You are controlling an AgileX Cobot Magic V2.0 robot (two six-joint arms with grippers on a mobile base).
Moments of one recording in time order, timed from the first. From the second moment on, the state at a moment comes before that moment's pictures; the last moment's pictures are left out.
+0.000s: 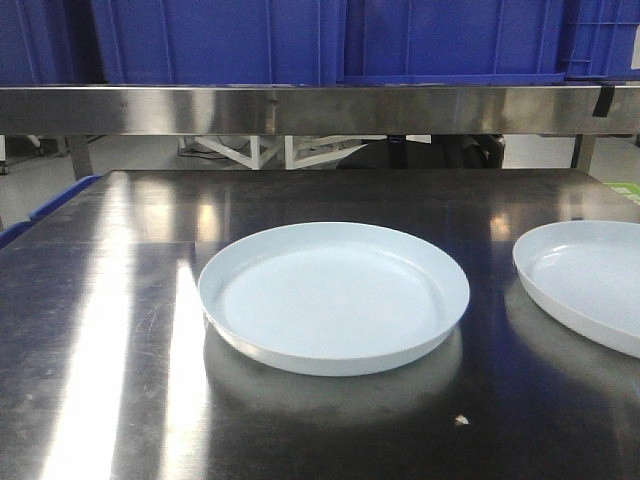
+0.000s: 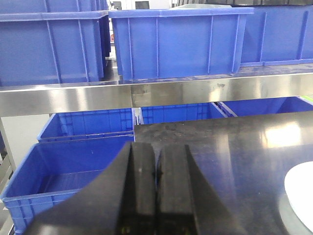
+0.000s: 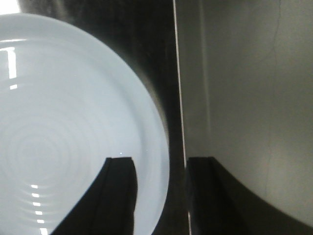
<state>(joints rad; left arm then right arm) -0.20 0.21 -0.17 -0.21 0.04 0.26 -0.23 1.54 -1.05 0.10 0.91 -0.08</state>
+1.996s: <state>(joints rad) -0.20 0.21 -0.17 -0.21 0.04 0.26 -0.20 1.58 -1.24 0.36 1.07 -0.08</state>
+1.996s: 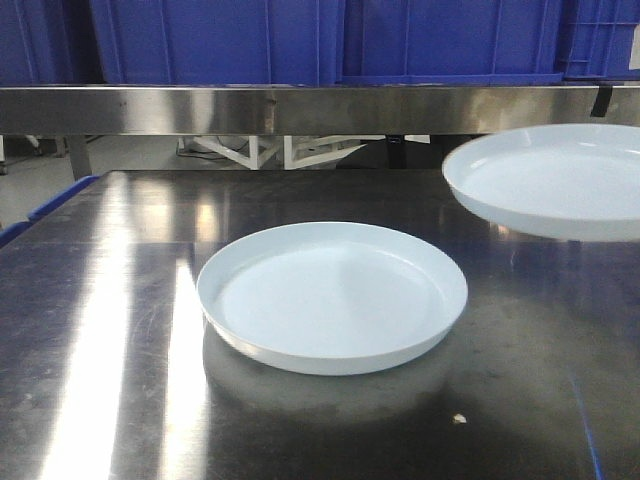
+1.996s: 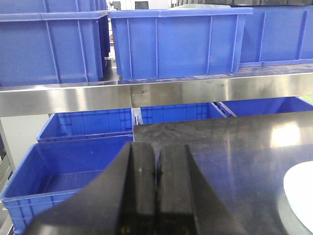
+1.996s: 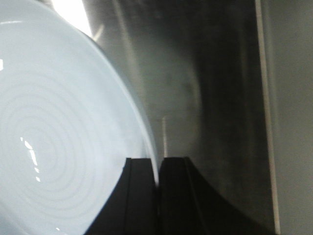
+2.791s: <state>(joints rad) -0.20 0.21 -0.17 -0.21 0.04 0.26 0.25 1.70 -1.24 0.40 0.90 0.00</state>
